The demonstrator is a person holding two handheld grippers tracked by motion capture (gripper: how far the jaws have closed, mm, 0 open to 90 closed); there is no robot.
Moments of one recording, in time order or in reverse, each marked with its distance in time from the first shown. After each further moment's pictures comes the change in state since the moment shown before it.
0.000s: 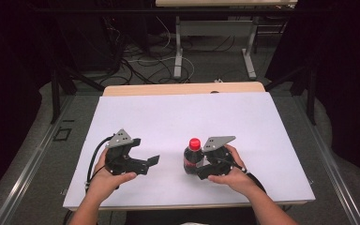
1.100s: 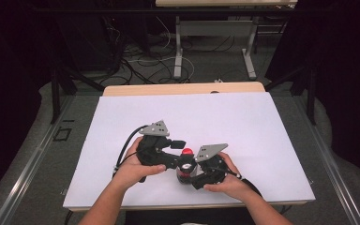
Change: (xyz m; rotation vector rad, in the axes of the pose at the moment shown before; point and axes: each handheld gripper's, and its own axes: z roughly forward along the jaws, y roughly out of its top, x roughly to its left) left arm -0.048 0.058 0.042 0.066 -0.300 0.066; right arm 0.021 -0.006 0.013 0.007 0.099 -0.042
